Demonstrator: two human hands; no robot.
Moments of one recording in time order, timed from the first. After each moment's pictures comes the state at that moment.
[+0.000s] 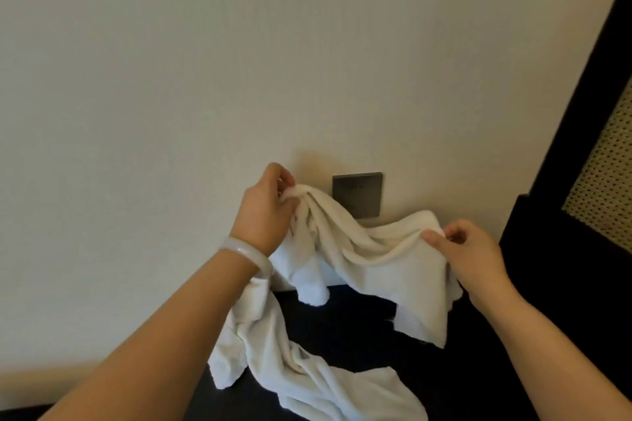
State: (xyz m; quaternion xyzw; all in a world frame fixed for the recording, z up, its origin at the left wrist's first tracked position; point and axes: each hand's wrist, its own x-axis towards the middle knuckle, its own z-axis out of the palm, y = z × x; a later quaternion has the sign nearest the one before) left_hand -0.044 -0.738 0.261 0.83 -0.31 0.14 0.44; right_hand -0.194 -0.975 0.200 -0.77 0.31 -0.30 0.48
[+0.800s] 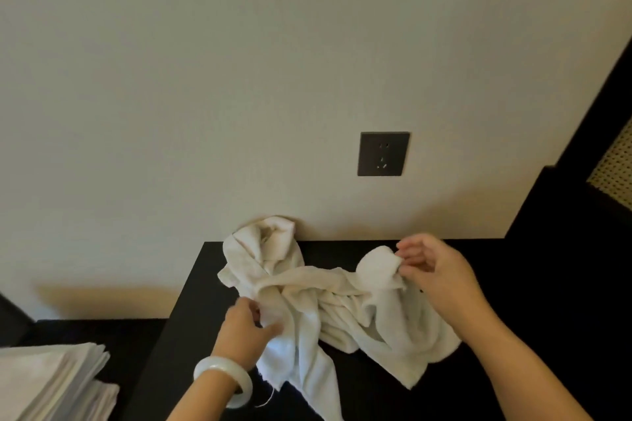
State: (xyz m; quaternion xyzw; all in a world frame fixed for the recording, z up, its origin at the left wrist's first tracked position) left_hand -0.149 -0.616 0.076 0.91 -0.01 -0.17 0.37; right_hand -0.247 -0.883 0.163 -0.83 0.20 -0.15 0.50
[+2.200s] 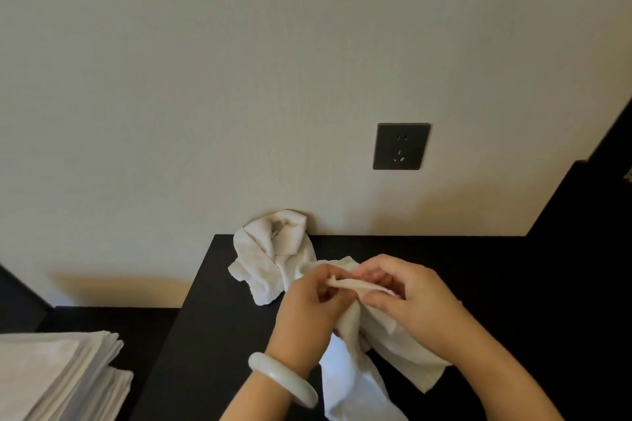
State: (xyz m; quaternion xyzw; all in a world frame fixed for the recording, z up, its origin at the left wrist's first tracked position) left_hand -0.196 -0.672 0.159 0.75 -0.16 -0.17 0.61; right_hand -0.247 -0.832 0.177 -0.88 0.05 -0.03 0.46
